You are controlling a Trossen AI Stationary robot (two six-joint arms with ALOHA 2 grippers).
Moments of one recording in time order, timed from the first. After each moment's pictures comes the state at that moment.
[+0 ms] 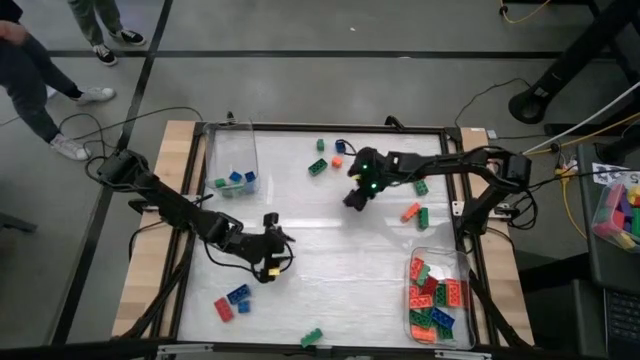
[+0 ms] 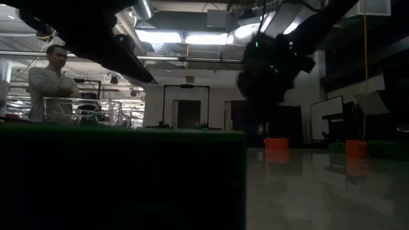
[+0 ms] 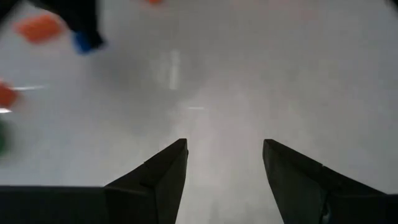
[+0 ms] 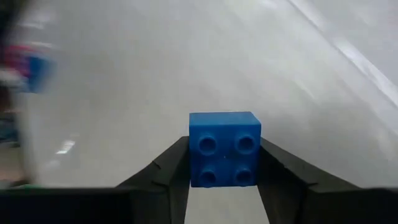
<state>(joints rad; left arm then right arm) -0.46 1.41 0.71 -0.01 -0.48 -0.23 -0.31 1.65 0.91 -0.20 -0.44 0.47</state>
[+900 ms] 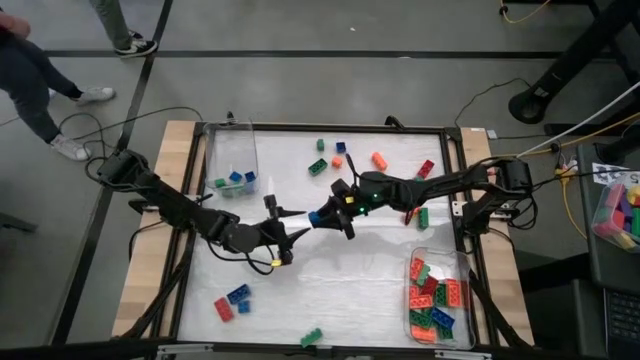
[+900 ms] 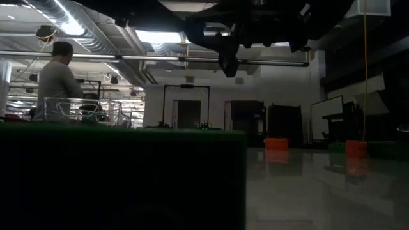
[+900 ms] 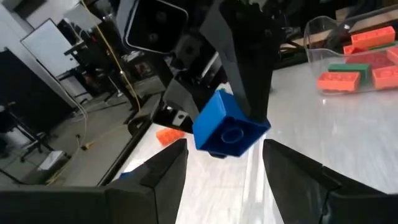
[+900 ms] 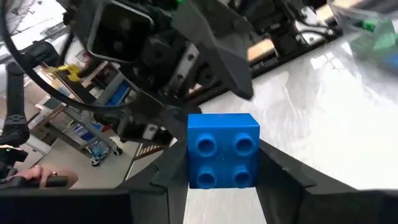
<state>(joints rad) -0.44 1.41 0.71 0.42 -0.85 0.20 -0.02 1.65 0.91 0.57 -0.37 0.57</state>
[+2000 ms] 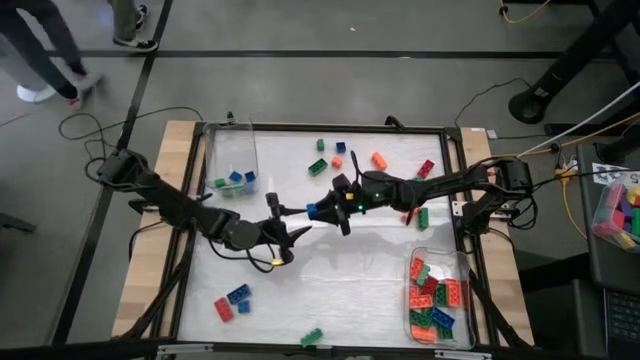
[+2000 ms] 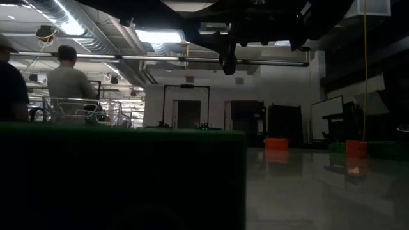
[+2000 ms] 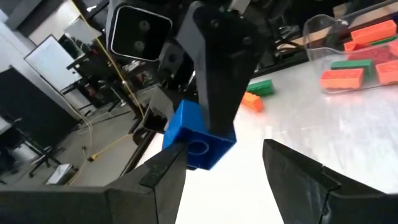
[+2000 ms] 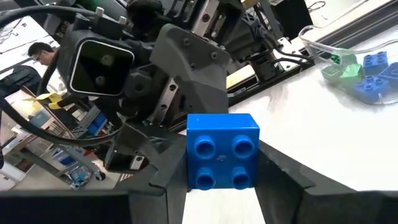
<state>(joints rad) -0.42 1.41 0.71 0.45 -0.82 0.30 -0.02 1.65 0.91 0.62 -0.25 0.58</state>
